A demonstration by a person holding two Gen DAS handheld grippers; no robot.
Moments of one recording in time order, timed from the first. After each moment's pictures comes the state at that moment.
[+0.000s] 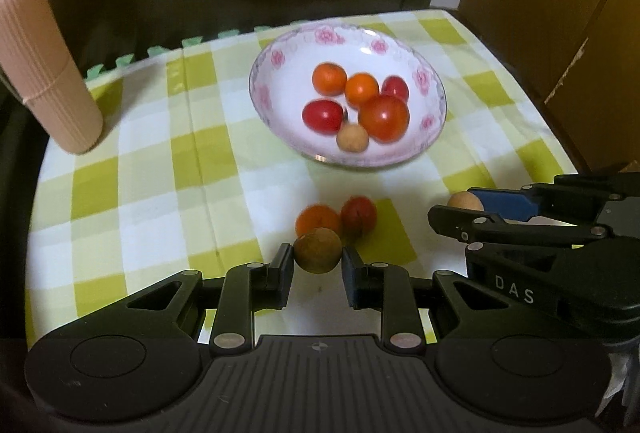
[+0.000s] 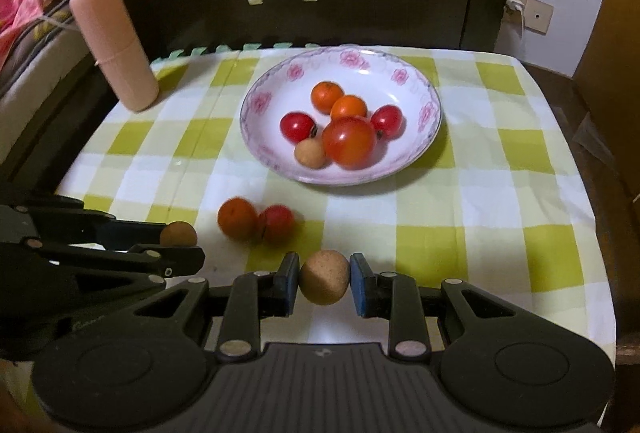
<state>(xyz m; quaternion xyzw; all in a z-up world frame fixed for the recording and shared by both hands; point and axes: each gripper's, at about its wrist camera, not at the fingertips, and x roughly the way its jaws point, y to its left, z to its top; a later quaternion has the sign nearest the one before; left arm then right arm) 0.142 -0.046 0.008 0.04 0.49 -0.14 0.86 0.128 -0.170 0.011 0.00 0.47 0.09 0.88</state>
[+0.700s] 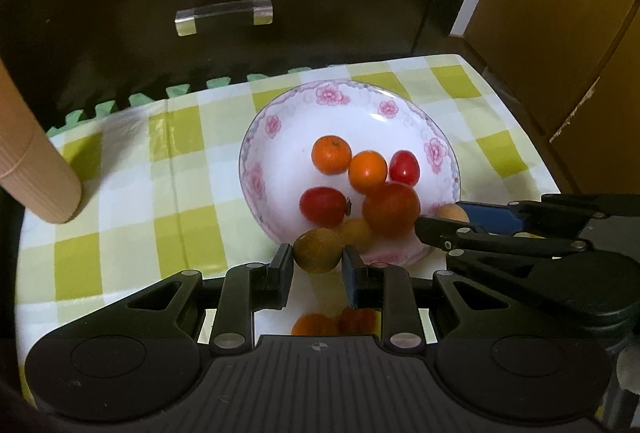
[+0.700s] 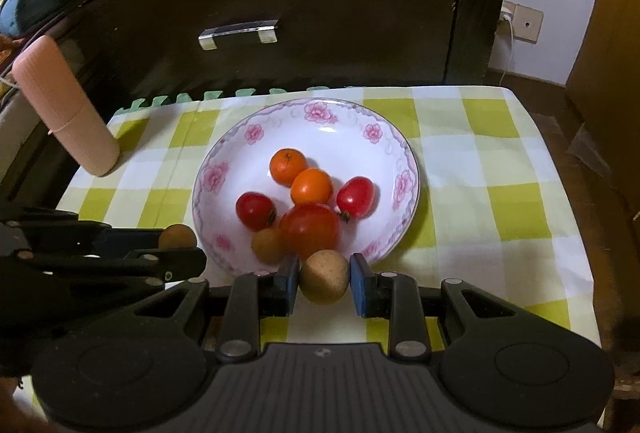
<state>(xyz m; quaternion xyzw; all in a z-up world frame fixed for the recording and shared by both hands) 0.204 -0.059 0.020 0.02 0.48 -0.15 0.87 0.196 -0.187 0.017 0.02 0.46 0.07 0.89</state>
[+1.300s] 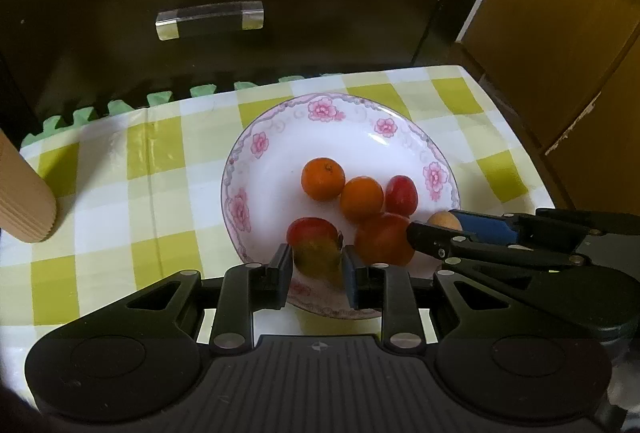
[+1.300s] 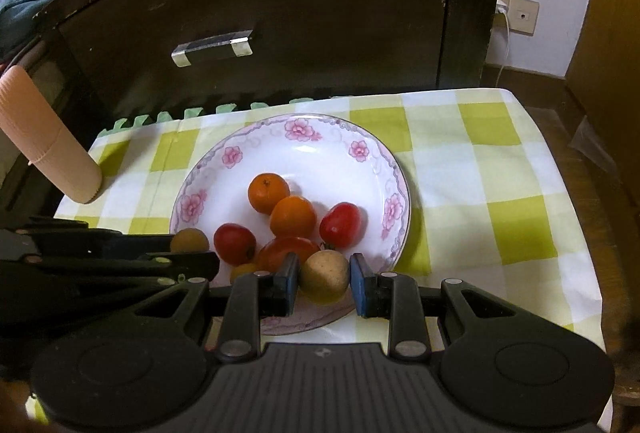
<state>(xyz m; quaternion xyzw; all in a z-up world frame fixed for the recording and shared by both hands) 0.230 -0.063 0.016 0.00 0.48 -0.16 0.86 0.223 -0.197 0.015 0.04 0.46 0.06 0.89</state>
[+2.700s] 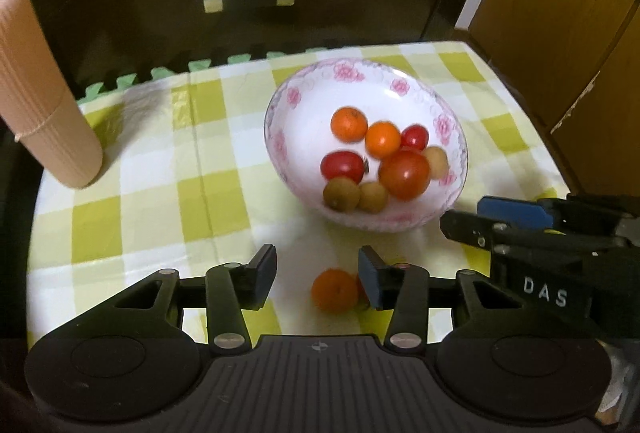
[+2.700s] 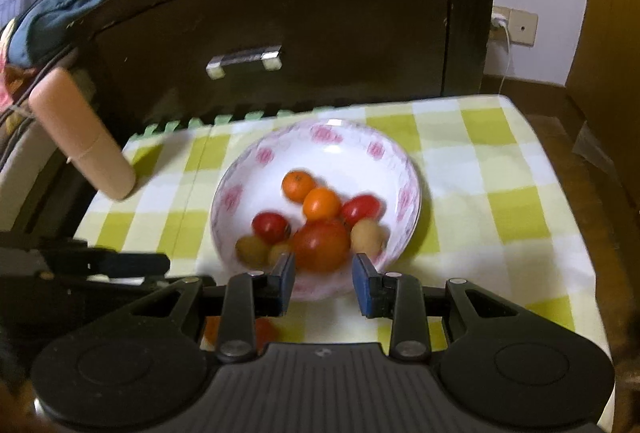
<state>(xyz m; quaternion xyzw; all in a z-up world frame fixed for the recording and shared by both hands) 0.179 -0.038 0.018 0.02 0.49 -0.14 0.86 0.175 -0.184 0.033 0.05 0.45 0.08 0.89</state>
